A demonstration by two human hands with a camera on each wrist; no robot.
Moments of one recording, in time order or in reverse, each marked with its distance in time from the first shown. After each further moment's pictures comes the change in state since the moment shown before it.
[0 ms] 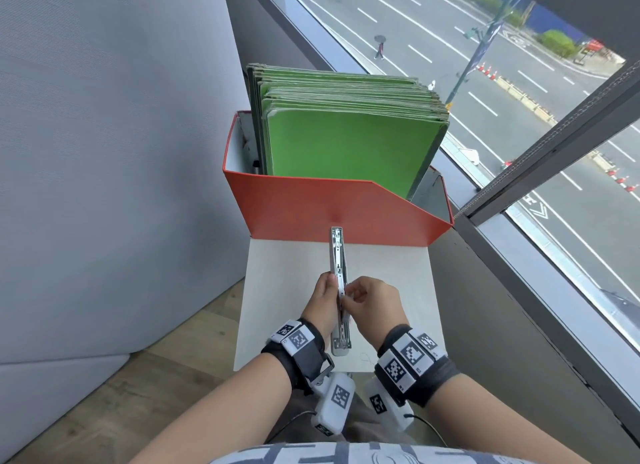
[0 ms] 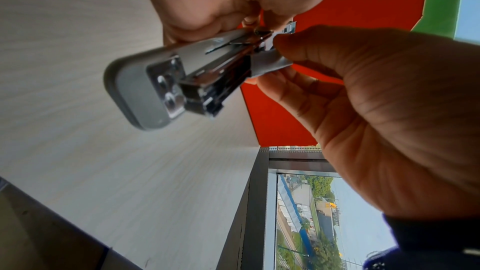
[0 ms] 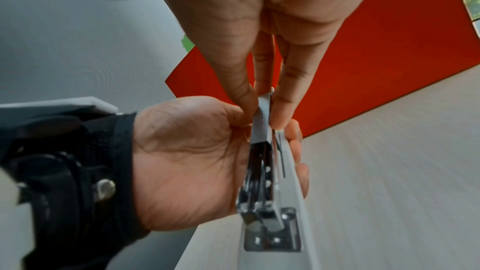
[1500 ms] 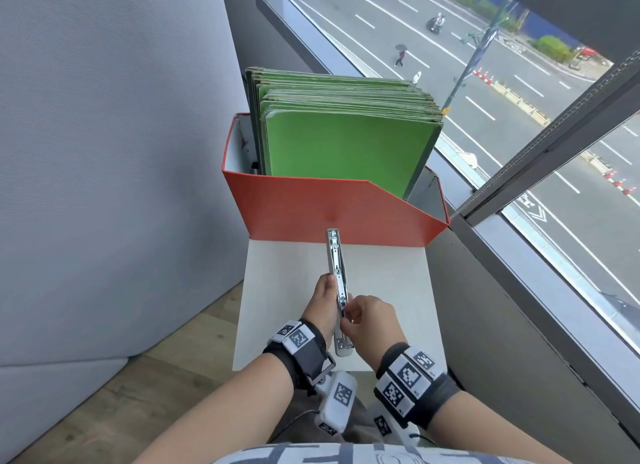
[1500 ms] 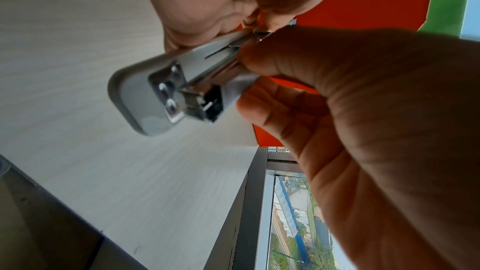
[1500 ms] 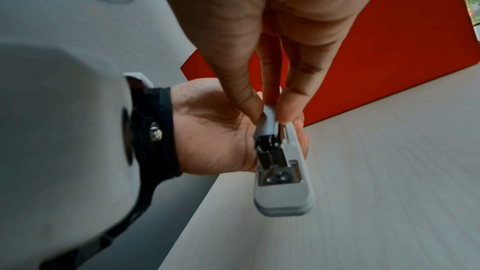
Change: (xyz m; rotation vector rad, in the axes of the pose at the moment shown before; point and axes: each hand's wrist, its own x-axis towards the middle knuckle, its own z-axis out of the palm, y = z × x) left_hand -0.005 0.002 0.004 -0.047 0.003 -0.029; right_hand -0.022 0.014 0.013 -0.066 -0.051 -0.010
